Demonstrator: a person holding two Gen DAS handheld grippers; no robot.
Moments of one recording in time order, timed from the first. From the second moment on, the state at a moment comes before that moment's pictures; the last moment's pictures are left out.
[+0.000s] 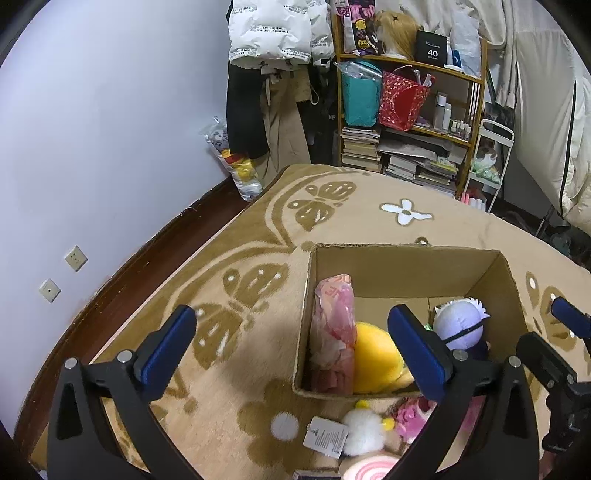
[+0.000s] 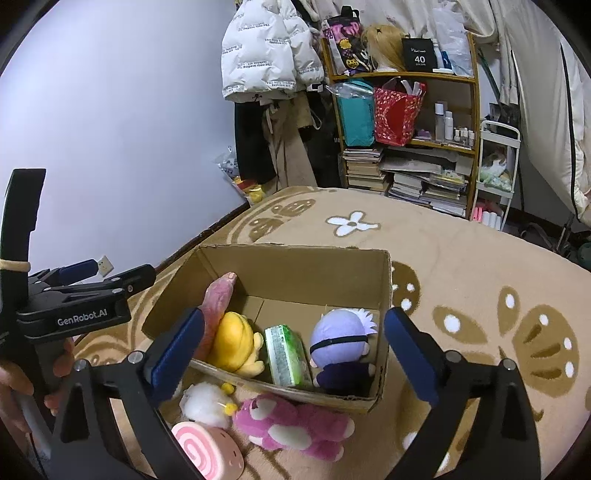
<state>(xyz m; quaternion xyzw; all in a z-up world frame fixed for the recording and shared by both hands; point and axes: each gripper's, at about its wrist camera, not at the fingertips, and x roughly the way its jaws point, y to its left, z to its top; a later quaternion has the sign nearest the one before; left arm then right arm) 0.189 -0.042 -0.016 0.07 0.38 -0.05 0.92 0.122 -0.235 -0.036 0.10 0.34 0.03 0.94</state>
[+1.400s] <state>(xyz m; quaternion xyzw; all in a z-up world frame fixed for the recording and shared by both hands) 0.107 0.019 -0.058 0.03 0.46 -0.01 0.89 0.053 -0.193 -0.078 0.11 0.36 0.07 0.92</state>
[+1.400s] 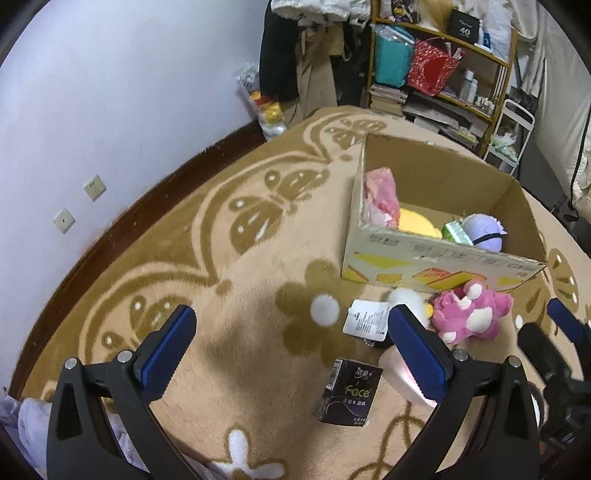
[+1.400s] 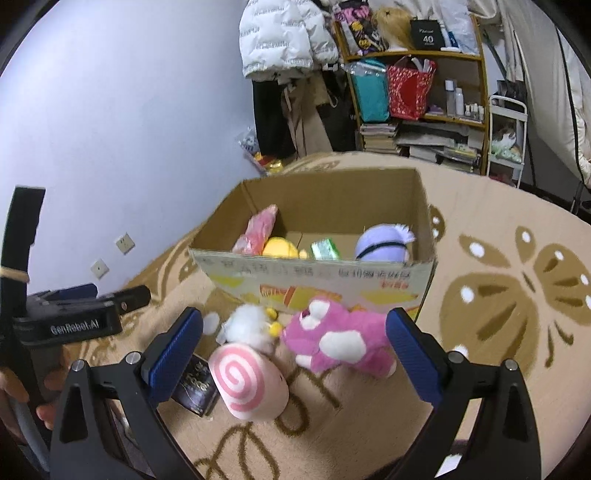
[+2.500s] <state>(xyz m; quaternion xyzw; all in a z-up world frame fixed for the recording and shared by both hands) 0.128 0.011 -0.146 0.03 0.60 -0.01 0.80 0.064 -0.143 -0.140 0.04 0.44 0.12 0.89</state>
